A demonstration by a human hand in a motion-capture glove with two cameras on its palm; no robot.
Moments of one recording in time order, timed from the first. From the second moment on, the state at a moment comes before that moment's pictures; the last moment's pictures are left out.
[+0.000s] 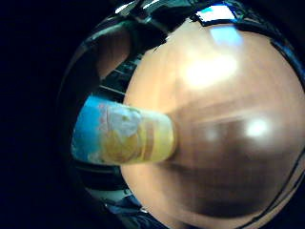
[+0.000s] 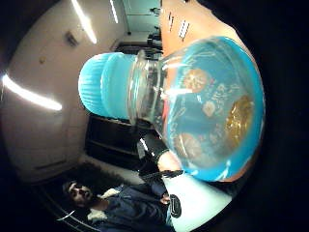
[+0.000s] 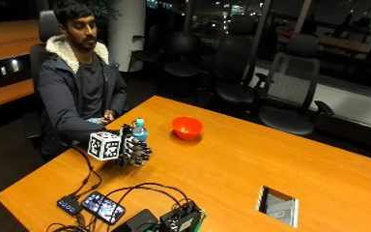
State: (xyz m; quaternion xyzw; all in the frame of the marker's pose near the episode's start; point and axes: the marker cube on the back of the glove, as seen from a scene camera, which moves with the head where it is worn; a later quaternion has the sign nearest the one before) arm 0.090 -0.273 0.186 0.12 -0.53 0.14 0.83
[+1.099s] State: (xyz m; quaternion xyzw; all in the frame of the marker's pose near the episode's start) arm -0.045 -0.308 0.043 0.17 -0.36 0.04 0.92
